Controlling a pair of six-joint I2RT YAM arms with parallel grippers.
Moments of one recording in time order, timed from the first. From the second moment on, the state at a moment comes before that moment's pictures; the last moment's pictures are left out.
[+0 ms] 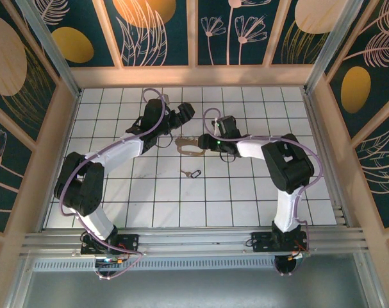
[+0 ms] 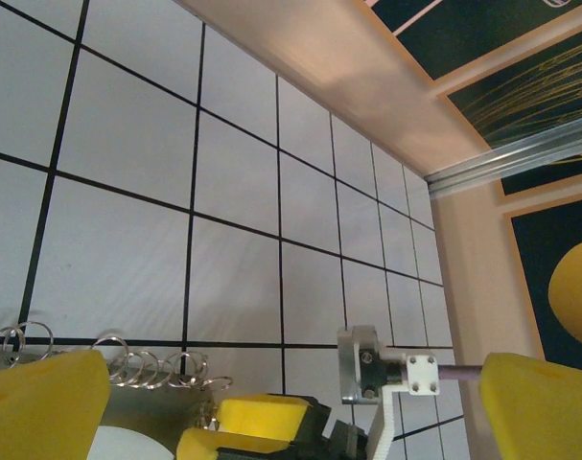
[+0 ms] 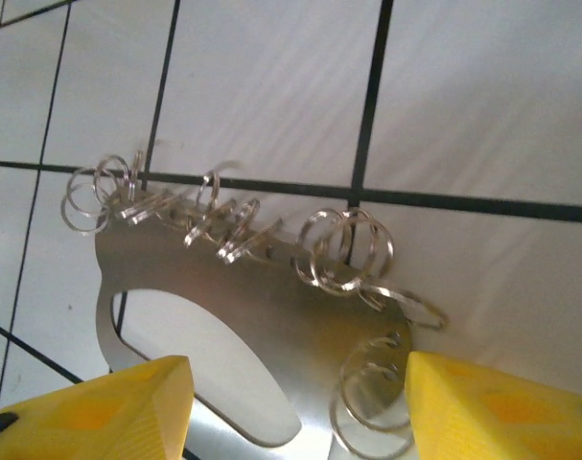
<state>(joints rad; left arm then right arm) -0.50 1.70 1.15 0.10 0.15 -0.93 0.50 1.92 1.05 0.07 -0.28 0.52</state>
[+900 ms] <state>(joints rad) -0.50 1.66 1.14 0.07 0.12 -0.89 0.56 1.89 1.04 -0.01 -0.07 0.31</state>
